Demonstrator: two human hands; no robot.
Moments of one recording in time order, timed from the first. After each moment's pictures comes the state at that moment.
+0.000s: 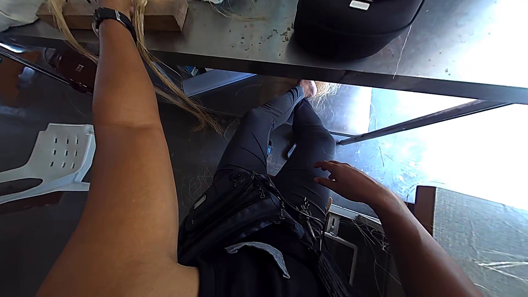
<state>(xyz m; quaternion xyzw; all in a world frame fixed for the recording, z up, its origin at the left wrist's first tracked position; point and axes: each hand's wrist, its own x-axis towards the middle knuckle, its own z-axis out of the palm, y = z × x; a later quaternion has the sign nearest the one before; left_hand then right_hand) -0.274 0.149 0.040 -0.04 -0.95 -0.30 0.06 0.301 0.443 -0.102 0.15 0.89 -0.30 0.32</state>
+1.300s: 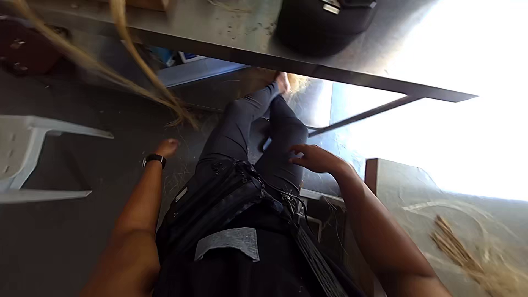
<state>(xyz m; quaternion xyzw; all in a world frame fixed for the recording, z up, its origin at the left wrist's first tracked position) -0.013 0.016 -0.267 -0.02 -0.87 -0.29 -0.40 0.292 0.436 -0.102 0.15 0.88 -0.29 0.34</state>
